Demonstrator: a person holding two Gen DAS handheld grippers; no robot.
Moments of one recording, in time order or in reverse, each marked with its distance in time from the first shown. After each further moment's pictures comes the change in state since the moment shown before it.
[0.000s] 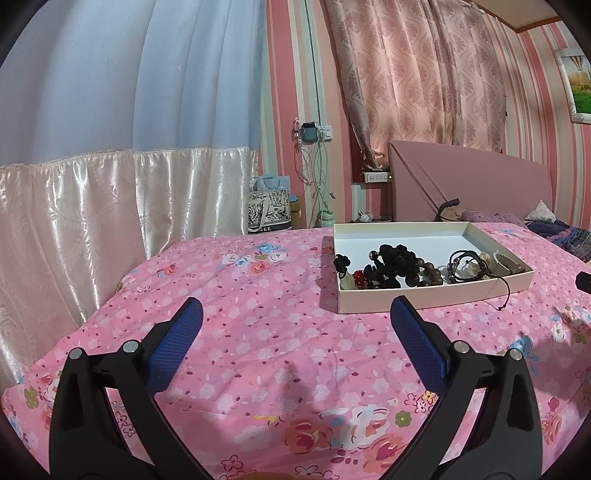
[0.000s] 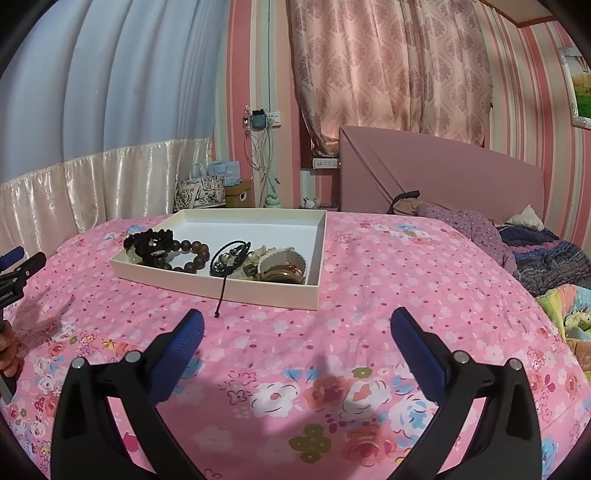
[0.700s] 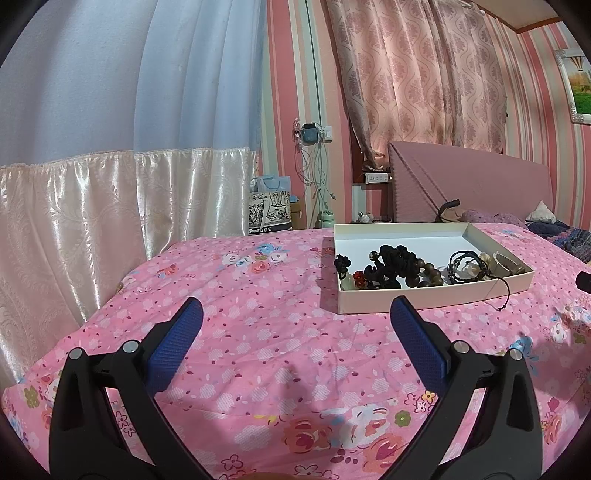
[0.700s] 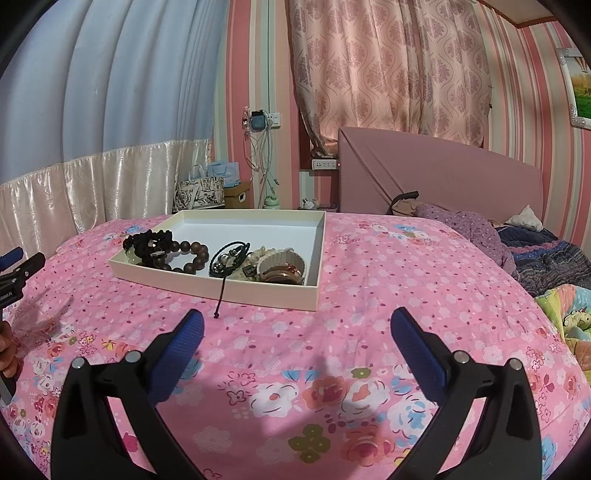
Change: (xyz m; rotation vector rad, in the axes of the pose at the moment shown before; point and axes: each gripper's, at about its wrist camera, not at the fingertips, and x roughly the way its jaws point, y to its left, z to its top) left arm 0.000 0.002 0.001 -0.003 0.002 -0.002; right arm -0.001 -0.003 0.001 0.005 -0.002 0.000
